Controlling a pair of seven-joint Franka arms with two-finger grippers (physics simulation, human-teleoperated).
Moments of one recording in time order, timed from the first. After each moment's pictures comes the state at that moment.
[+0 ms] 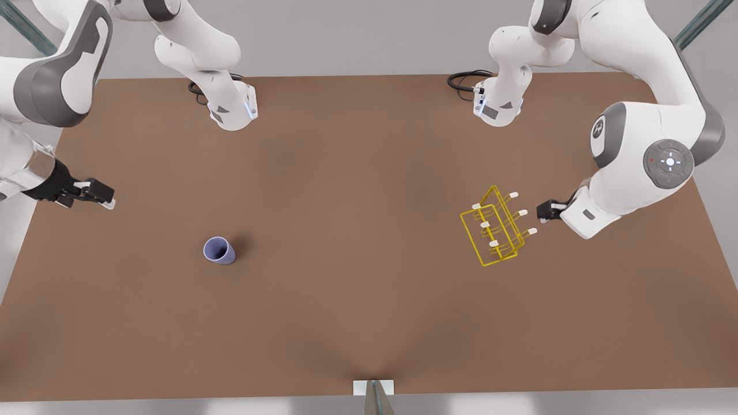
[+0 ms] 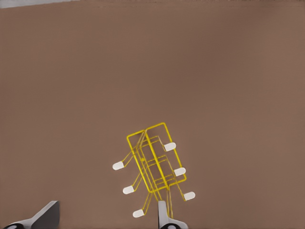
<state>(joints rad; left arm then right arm) -0.16 0.33 0.01 -1.23 0.03 1.46 -0.06 -0.04 0.17 -0.06 -1.30 0.00 1.47 -0.06</state>
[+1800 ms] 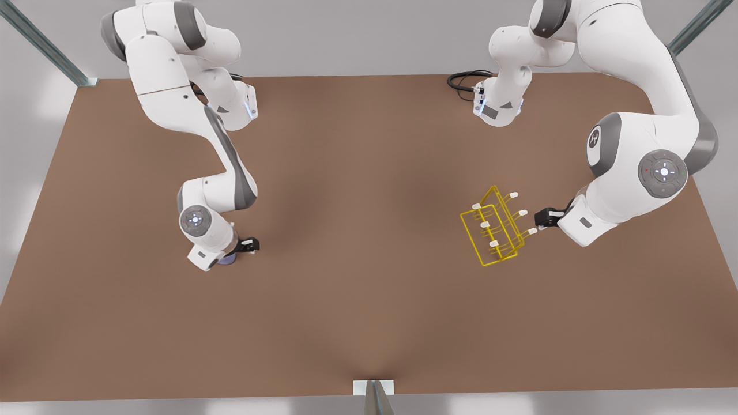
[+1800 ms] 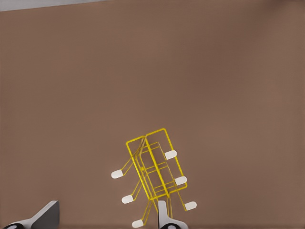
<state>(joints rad) -0.16 0.35 0.02 -1.24 0.03 1.49 -0.06 0.22 0.42 0.00 -1.94 -0.03 2.30 0.09</state>
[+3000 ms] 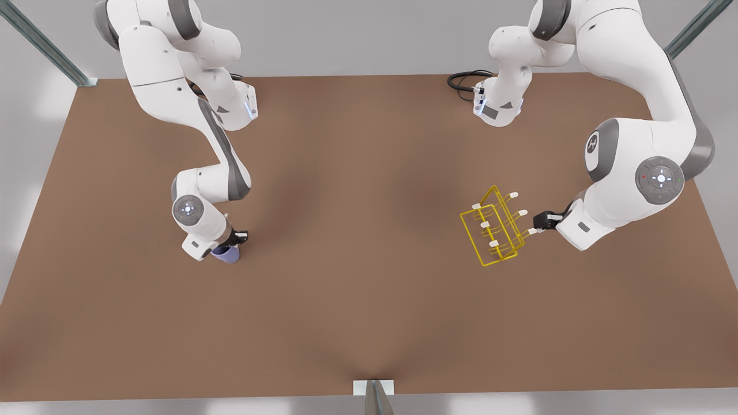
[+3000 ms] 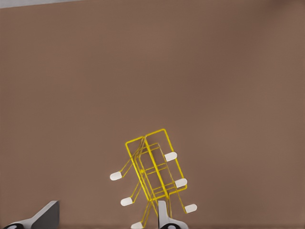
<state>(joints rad) -0.16 0.37 0.02 -1.24 0.02 1.50 -0.07 0.19 0.34 0.00 -2.06 -0.04 2.35 0.07</state>
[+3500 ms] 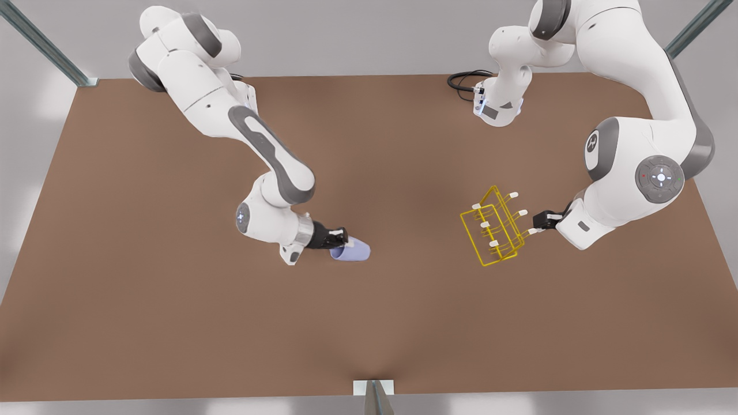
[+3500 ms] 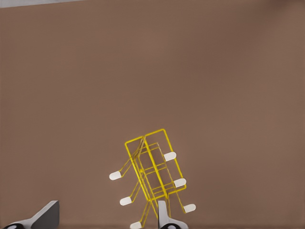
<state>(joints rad) -0.16 0.36 0.02 -1.24 0.02 1.50 -0.07 0.18 0.67 0.48 -1.62 0.89 2.51 -0.21</state>
